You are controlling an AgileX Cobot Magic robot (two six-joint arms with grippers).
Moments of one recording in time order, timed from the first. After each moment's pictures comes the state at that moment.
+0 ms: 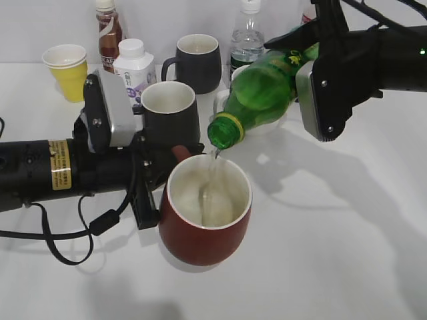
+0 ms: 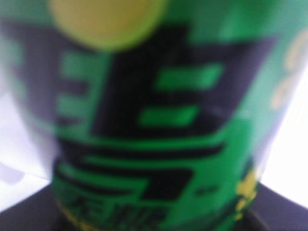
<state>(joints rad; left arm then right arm) -0.49 1.69 -0.60 0.90 -0.91 -0.20 0.34 1.57 -0.88 -1.19 -0.52 -0.64</state>
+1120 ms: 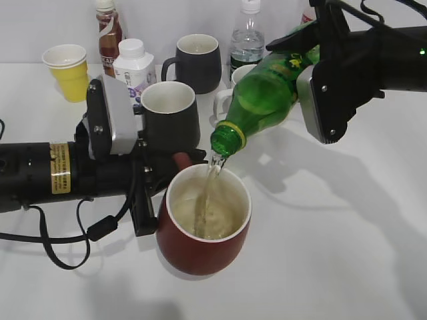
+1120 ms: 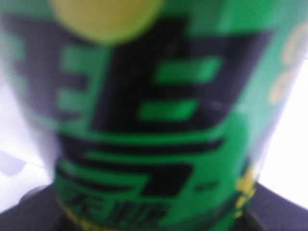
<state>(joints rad) -0.49 1.69 -0.60 0.95 -0.91 -0.20 0.34 1.57 -0.88 -1.19 -0.50 -0.70</state>
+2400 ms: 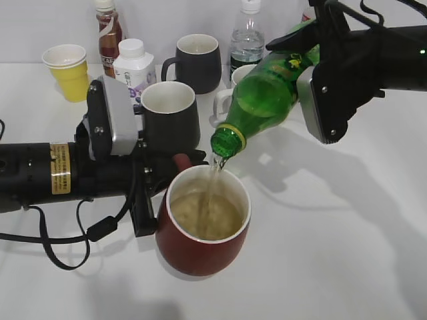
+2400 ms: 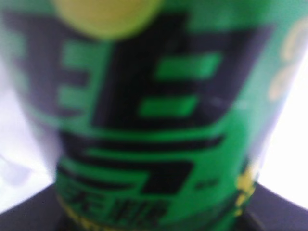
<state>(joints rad) -0.49 1.69 -0.60 0.95 -0.91 -0.20 0.34 1.57 -0.88 -1.19 -0.50 -0.72</state>
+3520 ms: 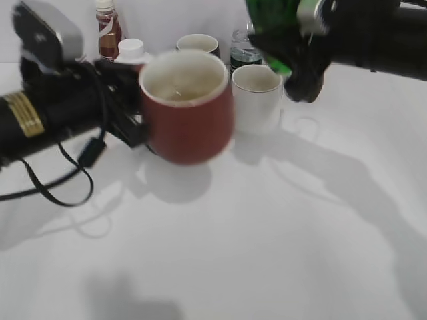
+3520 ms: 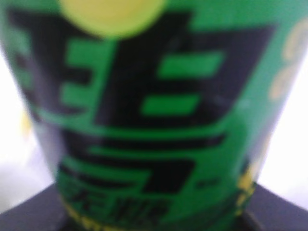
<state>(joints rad) -0.49 1.55 -0.59 0.48 -0.87 -0.19 0.34 1.57 -0.88 -0.94 -0.70 0.14</state>
